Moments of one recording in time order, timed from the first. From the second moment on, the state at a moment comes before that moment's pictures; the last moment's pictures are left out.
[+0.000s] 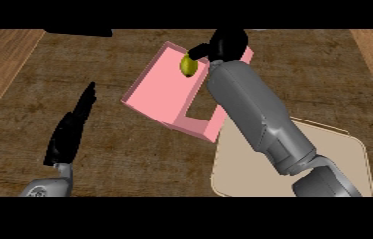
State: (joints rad) left arm -0.08 0.16 0.01 -1.53 -0.22 0.03 0.10; right arm -1.17 0.00 0.25 -0.52 0.72 -0.74 0.87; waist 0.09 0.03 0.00
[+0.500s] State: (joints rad) left arm -0.04 0.17 0.04 -1.53 -0.21 0.03 0.09; right arm -1.10 -0.01 0.16 -0.63 0.67 -1.09 0.73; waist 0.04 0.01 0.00
